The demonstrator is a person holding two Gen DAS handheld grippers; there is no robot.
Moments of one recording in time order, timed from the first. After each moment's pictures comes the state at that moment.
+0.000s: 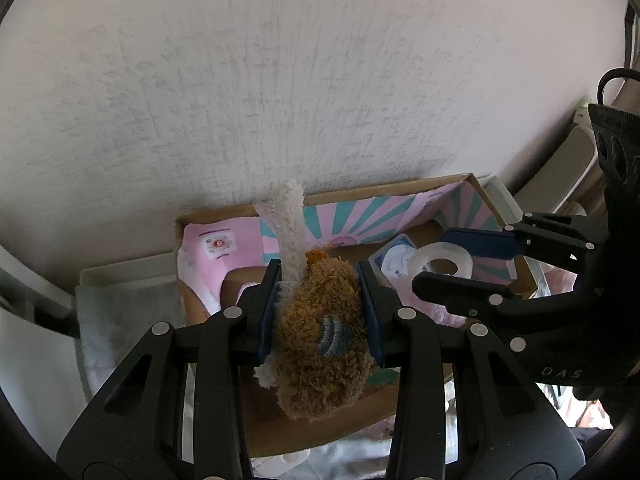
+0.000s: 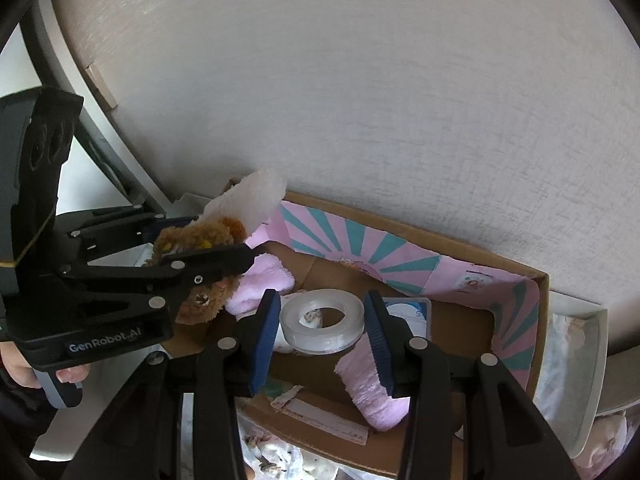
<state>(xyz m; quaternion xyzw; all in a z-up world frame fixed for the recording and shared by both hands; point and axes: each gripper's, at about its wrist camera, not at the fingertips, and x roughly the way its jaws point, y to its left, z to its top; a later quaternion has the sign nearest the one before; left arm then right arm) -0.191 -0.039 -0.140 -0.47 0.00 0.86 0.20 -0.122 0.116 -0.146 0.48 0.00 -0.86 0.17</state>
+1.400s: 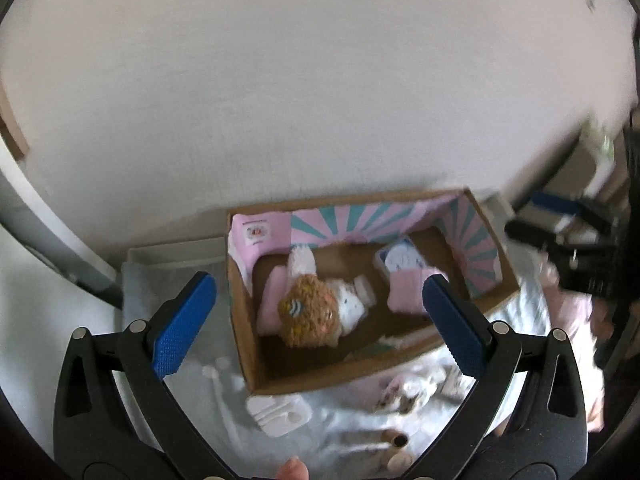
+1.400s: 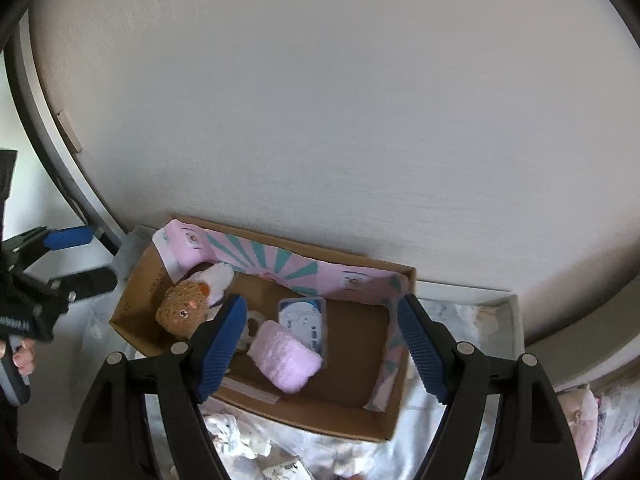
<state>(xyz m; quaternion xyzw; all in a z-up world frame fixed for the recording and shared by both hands) -0.147 -0.056 -0.084 -0.45 0.01 0.88 0.15 -0.085 0.190 -0.085 0.44 0.02 -0.90 0.06</state>
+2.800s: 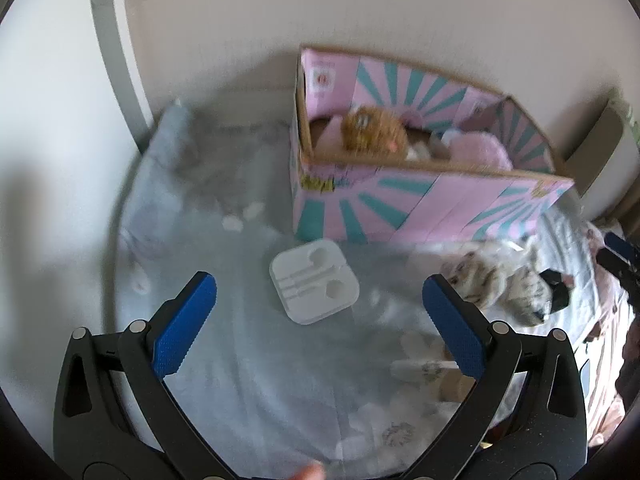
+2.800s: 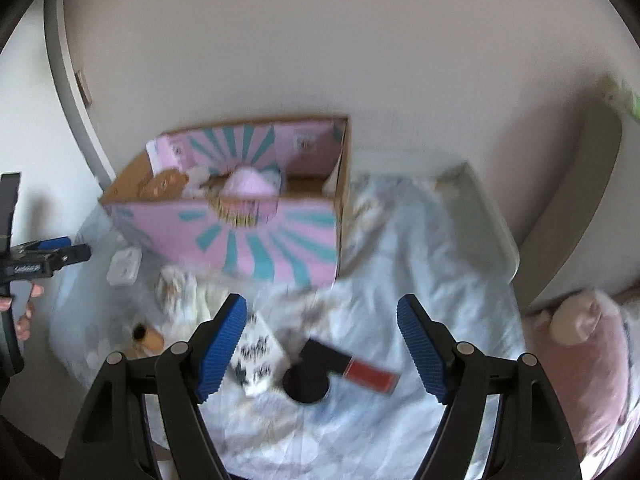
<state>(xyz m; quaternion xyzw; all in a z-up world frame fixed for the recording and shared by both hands) -0.038 -0.103 -0.201 -0.48 -0.02 0.88 0.08 0.090 0.231 -0.182 0.41 -0.03 -0.91 0.02</state>
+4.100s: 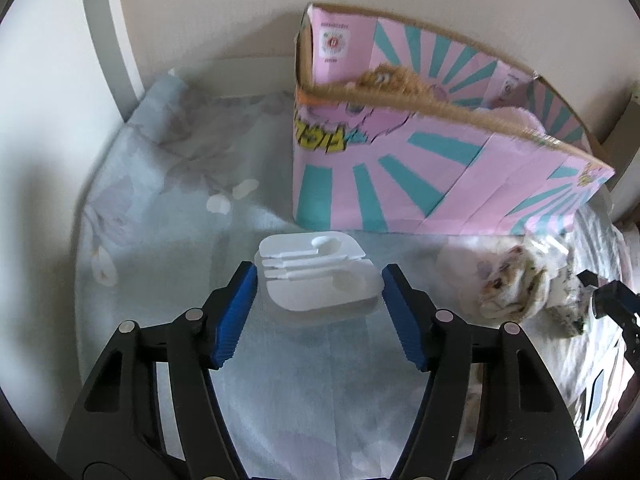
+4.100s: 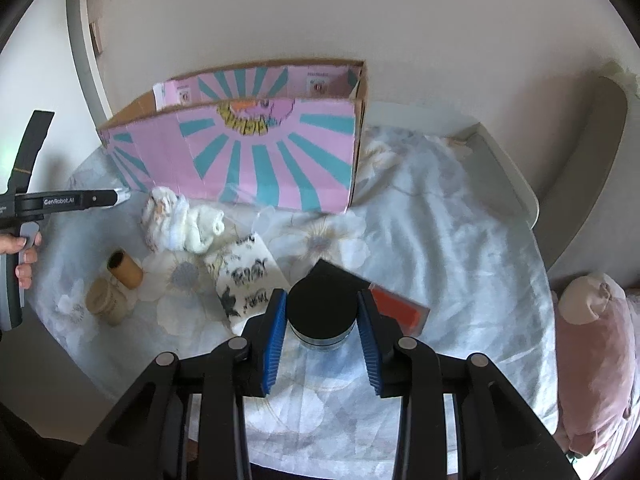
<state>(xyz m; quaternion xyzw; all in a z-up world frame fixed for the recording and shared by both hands) -0.049 -0.092 -0.236 -0.48 -0.02 0.88 0.05 0.118 0.218 -0.236 0.42 0.00 -0.91 0.02</state>
